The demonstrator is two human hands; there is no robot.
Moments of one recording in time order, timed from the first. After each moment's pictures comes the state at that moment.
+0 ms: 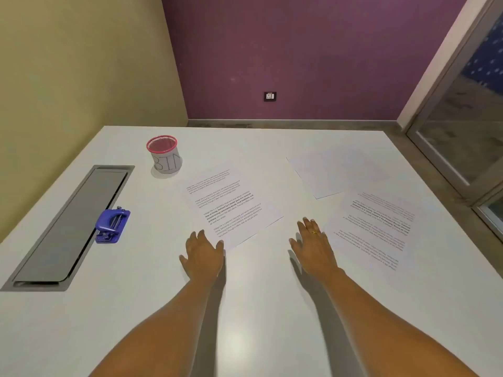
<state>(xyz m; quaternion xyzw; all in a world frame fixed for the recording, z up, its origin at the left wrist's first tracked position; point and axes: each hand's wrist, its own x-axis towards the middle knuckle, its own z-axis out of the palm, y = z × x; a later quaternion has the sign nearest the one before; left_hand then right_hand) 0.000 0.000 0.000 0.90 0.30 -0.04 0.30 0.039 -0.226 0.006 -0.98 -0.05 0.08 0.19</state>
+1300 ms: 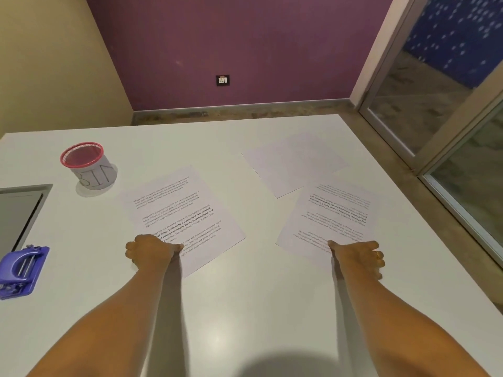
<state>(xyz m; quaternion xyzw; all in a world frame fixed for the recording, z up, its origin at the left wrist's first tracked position) 0.107 0.015 -0.016 0.86 0.42 -0.11 0.26 0.072 -0.352 -0.003 -0.80 0.55 0.03 0.25</state>
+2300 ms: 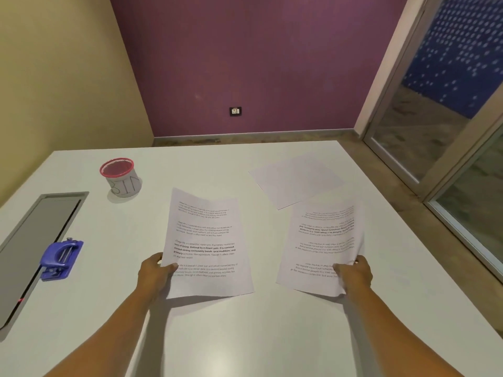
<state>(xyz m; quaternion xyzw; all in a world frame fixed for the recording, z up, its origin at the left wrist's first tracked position) 0.017 0.033 -0.002 0.78 0.30 -0.05 0.54 0.015 -0.362 0.014 -0.75 0.43 -0.01 0.50</state>
